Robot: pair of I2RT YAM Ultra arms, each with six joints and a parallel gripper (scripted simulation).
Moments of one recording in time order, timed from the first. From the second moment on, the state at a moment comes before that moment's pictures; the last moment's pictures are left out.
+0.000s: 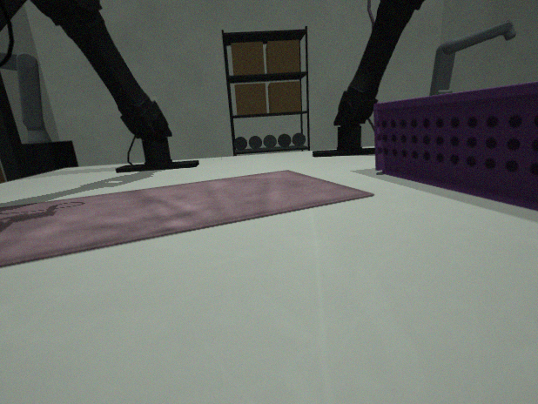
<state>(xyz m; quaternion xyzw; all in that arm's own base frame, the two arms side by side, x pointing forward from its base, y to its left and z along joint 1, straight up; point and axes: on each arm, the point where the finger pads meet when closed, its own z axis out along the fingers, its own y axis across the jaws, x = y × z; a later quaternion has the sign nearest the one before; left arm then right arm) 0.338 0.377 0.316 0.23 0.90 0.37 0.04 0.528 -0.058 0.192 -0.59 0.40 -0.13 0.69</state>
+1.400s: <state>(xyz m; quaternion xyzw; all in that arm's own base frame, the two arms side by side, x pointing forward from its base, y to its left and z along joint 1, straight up) 0.275 0.246 0.376 -0.21 0.75 0.29 0.56 0.332 -0.120 0.422 0.06 0.66 -0.14 0.74</state>
